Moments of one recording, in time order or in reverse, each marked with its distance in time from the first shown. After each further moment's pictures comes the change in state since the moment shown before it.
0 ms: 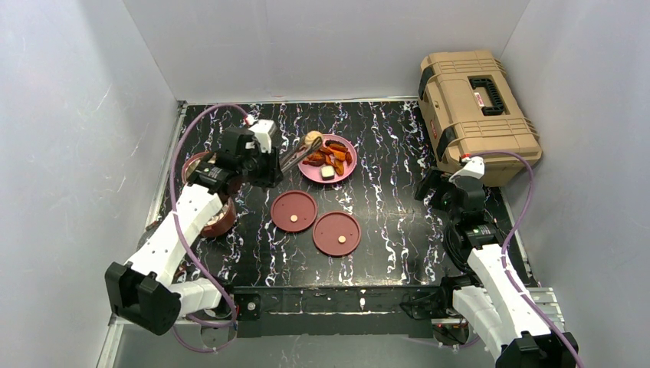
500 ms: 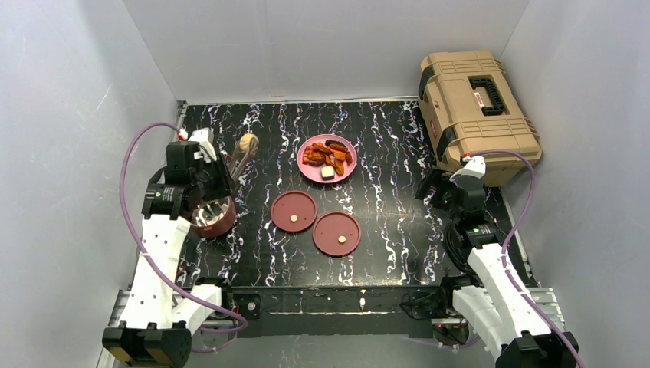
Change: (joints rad) left arm 0.344 -0.241 0.005 -0.256 -0.037 -0.067; right arm 0.000 0.006 0.010 -0.001 0.017 -0.003
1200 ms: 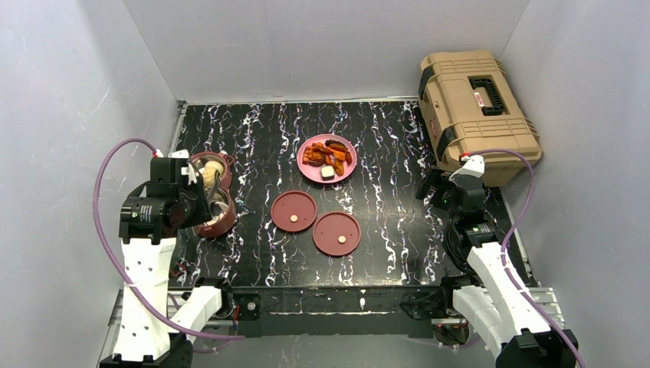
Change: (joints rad) left arm 0.020 -0.089 0.190 -0.483 -0.277 -0.013; right arm 0.000 0.013 0.000 0.007 0.011 -0.027
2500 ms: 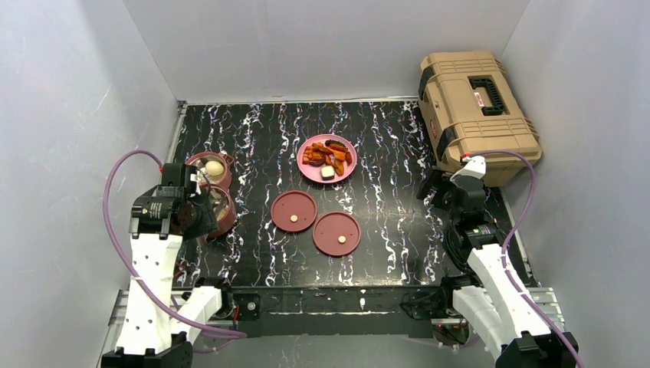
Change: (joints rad) left arm 0.000 -0.004 -0.113 -0.081 -0.020 -0.077; right arm 0.000 -0.016 -0.006 0.001 0.017 -0.003
